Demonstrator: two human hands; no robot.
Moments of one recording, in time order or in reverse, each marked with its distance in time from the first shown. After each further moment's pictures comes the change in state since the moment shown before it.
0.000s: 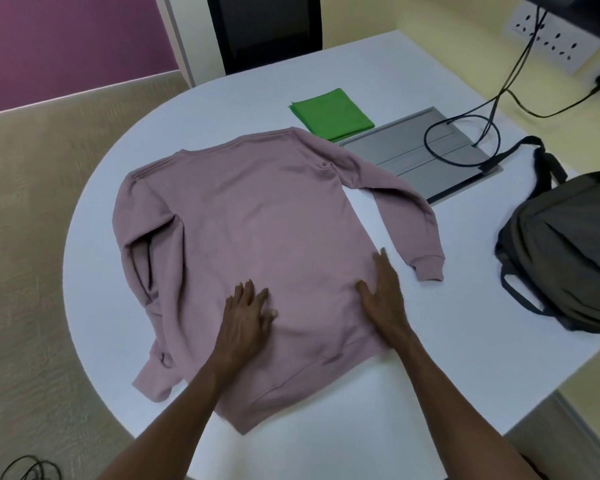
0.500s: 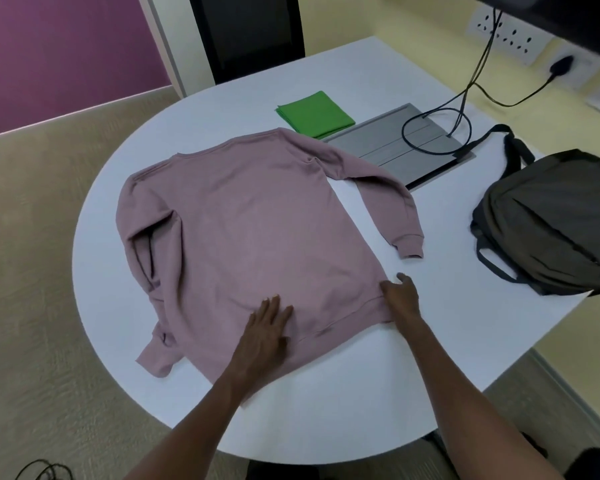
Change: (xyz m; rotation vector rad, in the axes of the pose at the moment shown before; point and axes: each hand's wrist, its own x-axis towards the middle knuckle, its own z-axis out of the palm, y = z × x) left_hand -0.068 0.040 0.026 0.028 -0.158 0.152; right_hand -0.048 0.022 -0.042 0.427 0.069 0.681
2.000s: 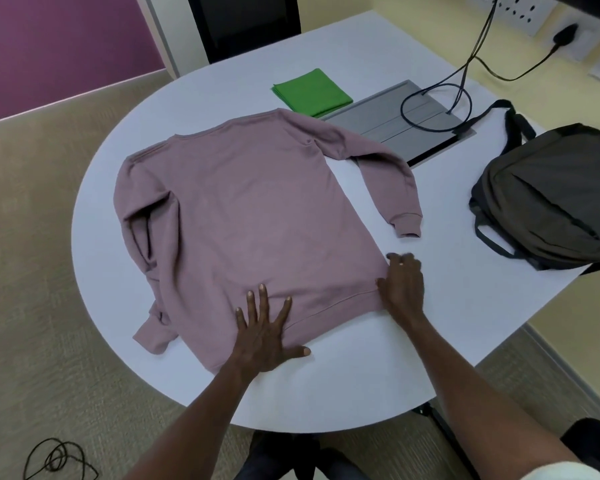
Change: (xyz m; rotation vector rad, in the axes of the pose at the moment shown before) left_hand -0.020 0.011 0.022 0.160 -0.171 -0.145; right_hand -0.006 0.036 -0.004 -0.708 0.171 -0.626
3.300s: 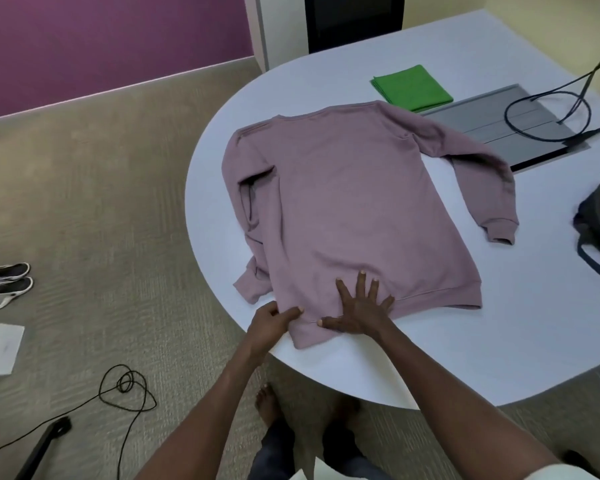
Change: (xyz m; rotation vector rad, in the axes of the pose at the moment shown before) left_hand -0.114 -0.108 -0.010 -1.476 0.163 -0.418; right_hand -0.108 -0.196 0.070 -0.363 -0.864 -0.223
